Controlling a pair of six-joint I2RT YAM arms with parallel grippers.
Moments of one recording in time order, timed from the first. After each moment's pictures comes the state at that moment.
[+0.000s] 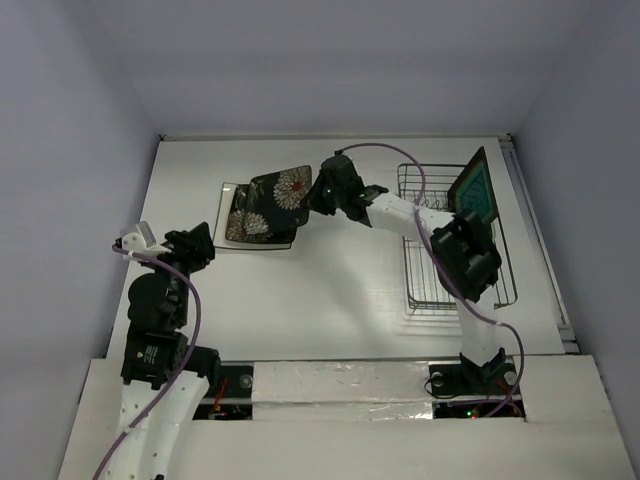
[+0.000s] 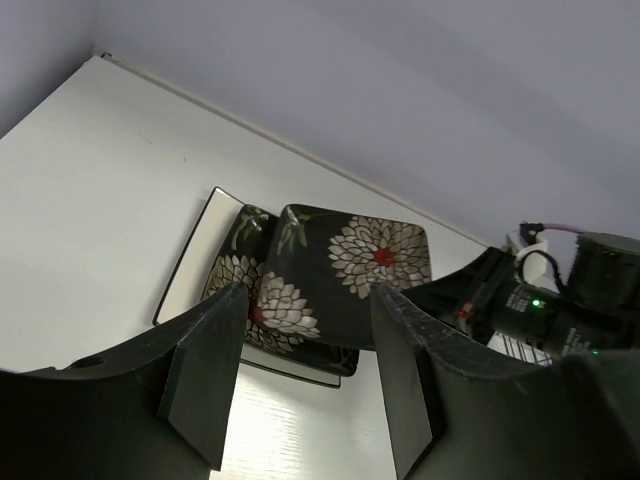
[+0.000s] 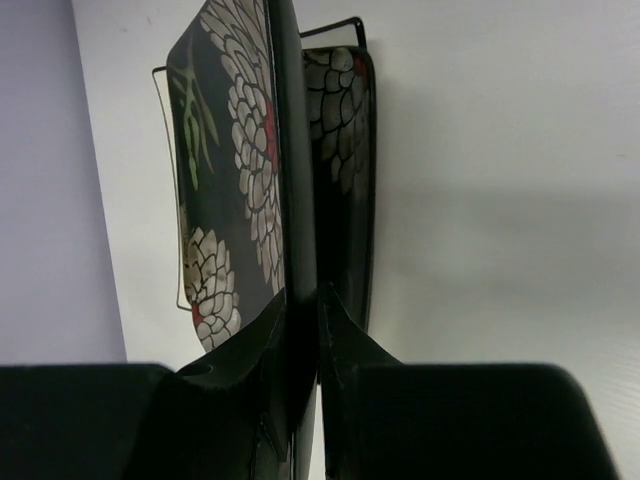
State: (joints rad) left arm -0.17 0.31 0.60 -0.26 -0.25 -0.50; right arm 0.67 2.03 1.57 -0.11 -0.01 0.94
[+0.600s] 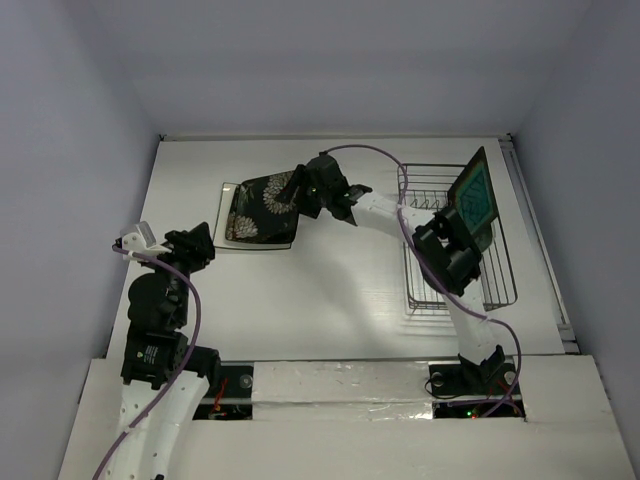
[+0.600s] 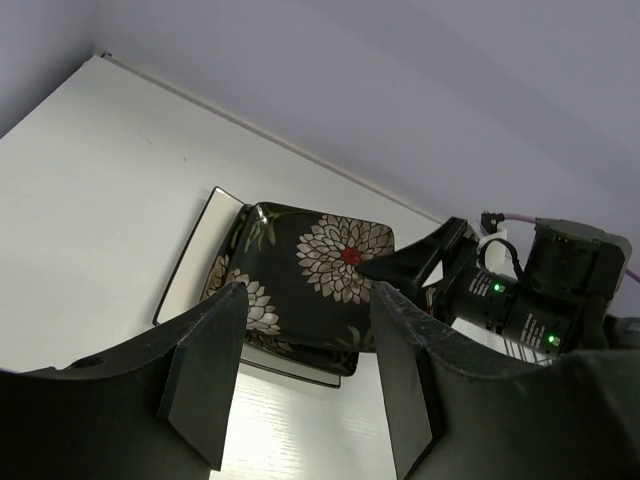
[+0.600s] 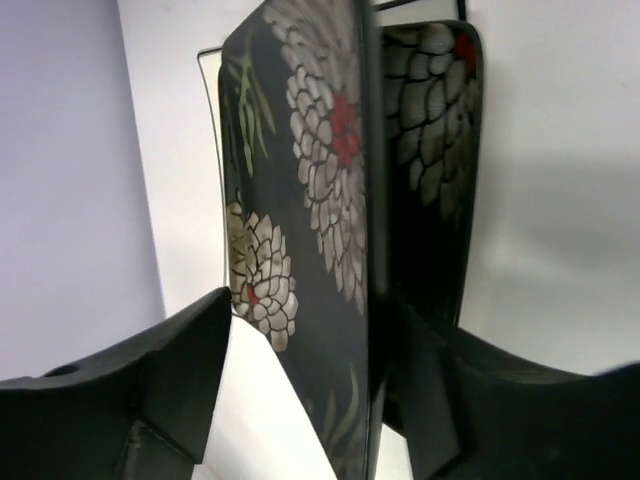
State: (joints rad) left arm -0.17 0.31 0.60 -0.26 -0.25 -0.50; right arm 0.71 2.19 1.70 -0.04 -0.06 1.05
